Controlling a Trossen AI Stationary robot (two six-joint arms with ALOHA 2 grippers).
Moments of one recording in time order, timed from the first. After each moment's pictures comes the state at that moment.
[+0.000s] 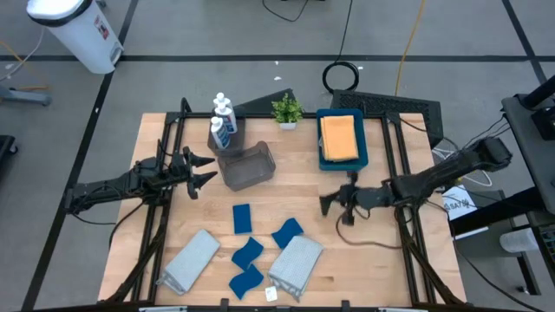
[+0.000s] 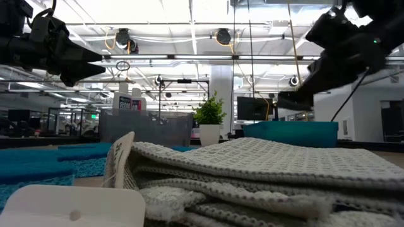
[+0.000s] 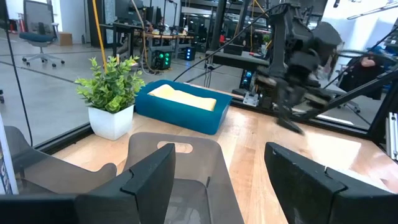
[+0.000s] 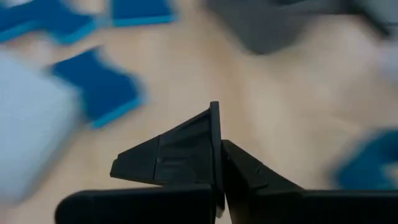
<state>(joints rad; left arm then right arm) 0.17 0.01 0.04 -0.05 -0.09 -0.16 0.30 1.00 0.41 -0.03 0.45 0.23</state>
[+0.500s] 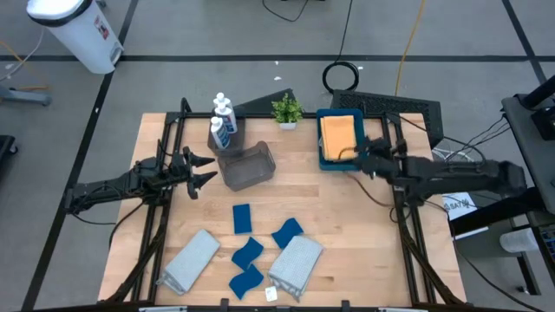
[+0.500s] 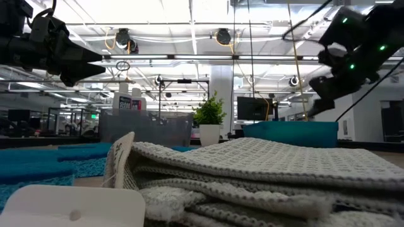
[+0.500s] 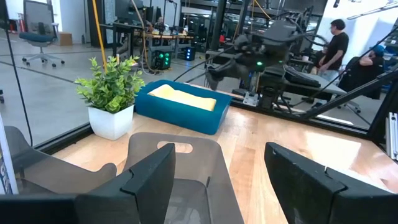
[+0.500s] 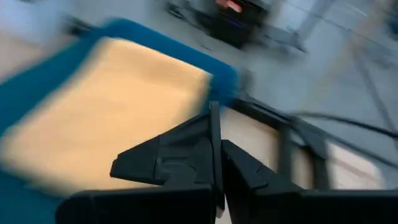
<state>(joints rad) 0.17 0.01 0.04 -0.05 -0.09 -0.16 -0.22 0.78 0.41 -0.59 0.97 0.58</state>
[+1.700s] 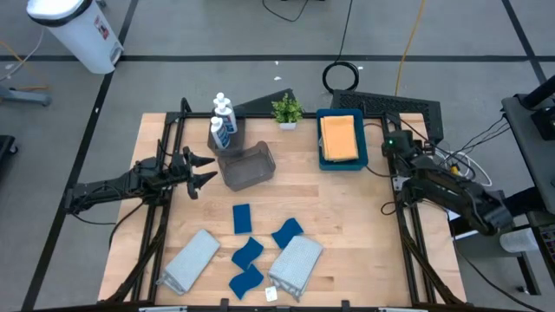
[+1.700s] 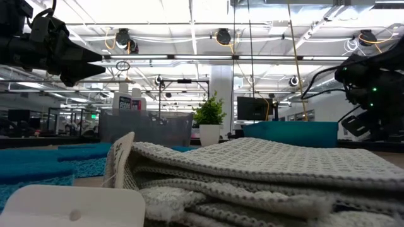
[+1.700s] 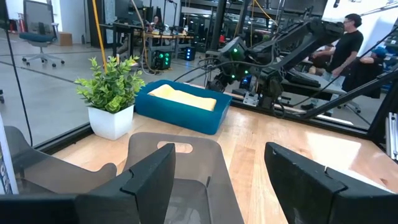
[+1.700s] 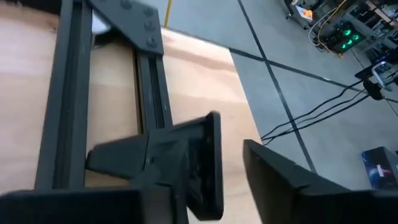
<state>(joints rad) 0.17 0.01 0.04 -0.05 -0.09 -0.16 -1.10 0.80 0.14 -0.15 0.83 0.11</state>
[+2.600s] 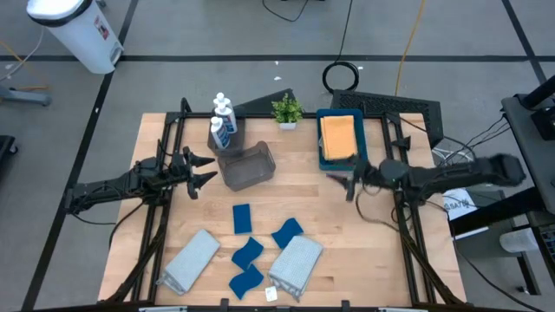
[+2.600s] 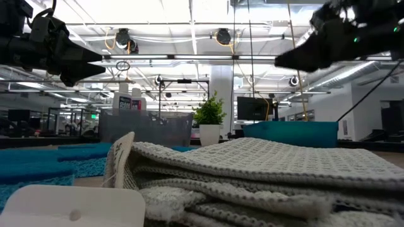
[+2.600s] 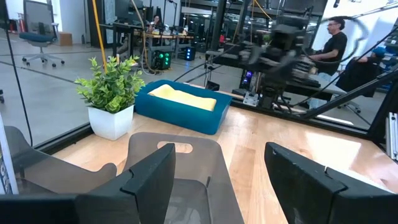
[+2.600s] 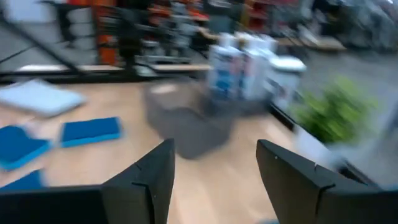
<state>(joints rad) 0.17 0.01 0.04 -0.05 -0.09 -0.16 0.02 0.79 0.23 0.46 0.28 -0.06</state>
